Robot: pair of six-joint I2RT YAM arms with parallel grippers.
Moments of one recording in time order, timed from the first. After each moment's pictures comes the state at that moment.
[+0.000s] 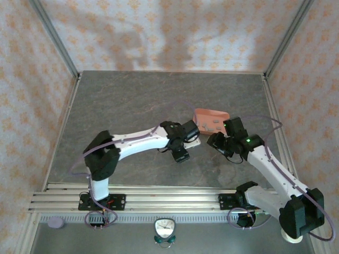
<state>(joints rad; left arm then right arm) -0.95 1.82 1.41 -0.89 -0.06 0.11 0.37 1.01 0.72 -0.75 -0.19 0.88</state>
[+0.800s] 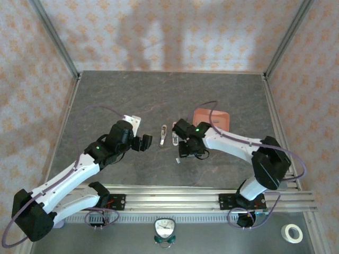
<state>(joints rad) -0.57 0.93 0.69 -0.44 -0.13 -0.25 0.88 1.58 1.10 -0.91 0.01 0.73</state>
